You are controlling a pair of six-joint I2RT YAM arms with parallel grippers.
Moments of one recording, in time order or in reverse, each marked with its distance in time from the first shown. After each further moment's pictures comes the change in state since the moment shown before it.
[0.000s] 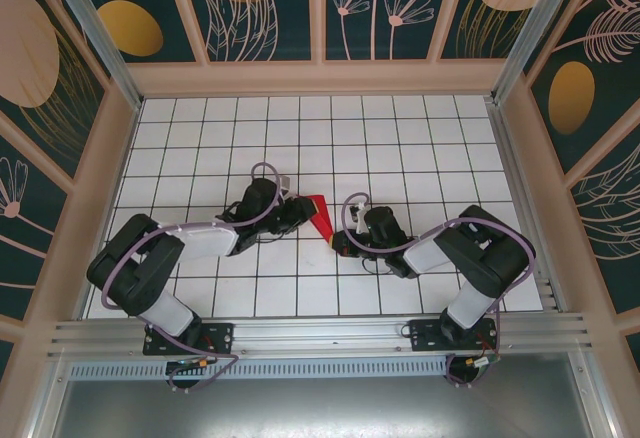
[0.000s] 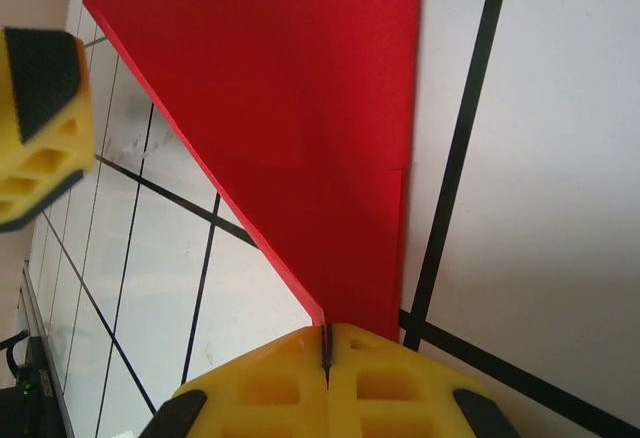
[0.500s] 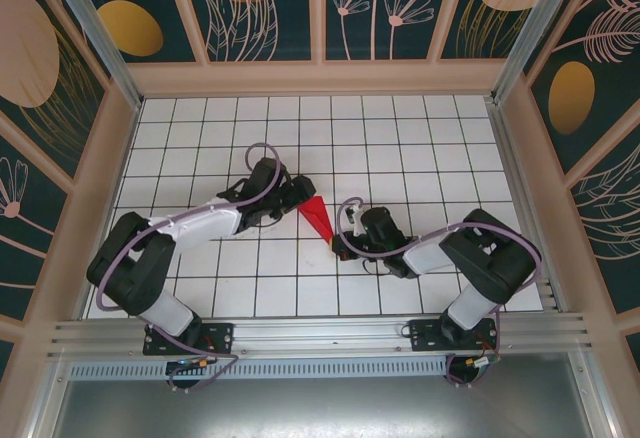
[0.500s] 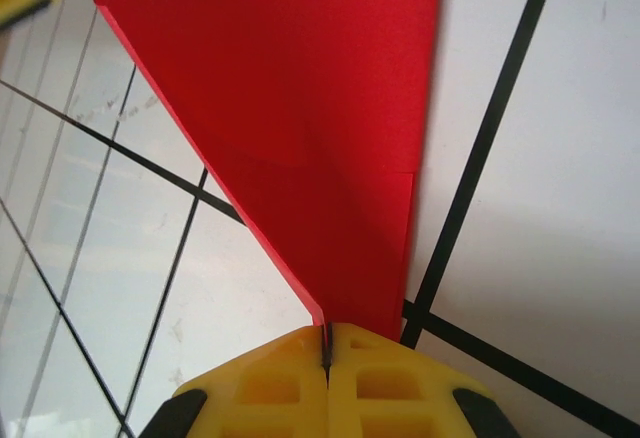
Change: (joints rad) left arm 0.018 0.013 0.267 -0.458 -0.269 0.088; right arm 0.035 -0.052 0.016 -0.108 0.075 -0.183
